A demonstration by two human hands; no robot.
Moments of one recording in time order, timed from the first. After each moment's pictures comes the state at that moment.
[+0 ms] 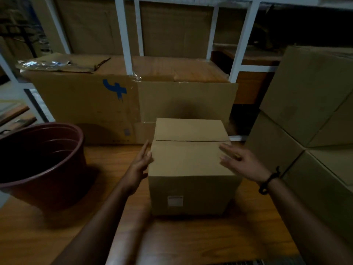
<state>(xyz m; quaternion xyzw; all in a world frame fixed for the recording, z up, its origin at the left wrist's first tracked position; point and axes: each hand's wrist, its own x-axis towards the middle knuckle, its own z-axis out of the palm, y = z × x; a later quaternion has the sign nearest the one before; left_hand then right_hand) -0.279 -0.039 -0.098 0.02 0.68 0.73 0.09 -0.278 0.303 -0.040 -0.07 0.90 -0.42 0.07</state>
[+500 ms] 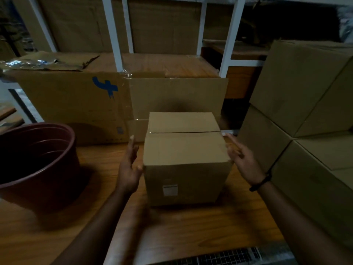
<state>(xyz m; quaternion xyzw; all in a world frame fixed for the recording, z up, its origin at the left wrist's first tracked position) -0.268 -0.043 -0.123 0.13 0.76 0.62 -0.16 -0.251 0.309 -0.063 -0.07 0.82 -0.56 -0.07</state>
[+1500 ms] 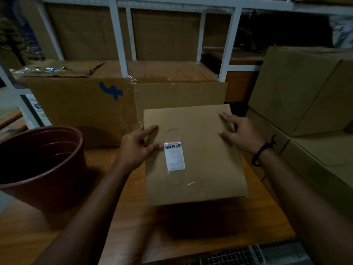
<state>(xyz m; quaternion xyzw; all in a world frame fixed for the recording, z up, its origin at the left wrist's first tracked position) -0.268 -0.036 -0.022 0.13 0.86 0.46 -0.19 -0.265 0.280 0.033 -0.02 0.94 -0.32 -0.13</state>
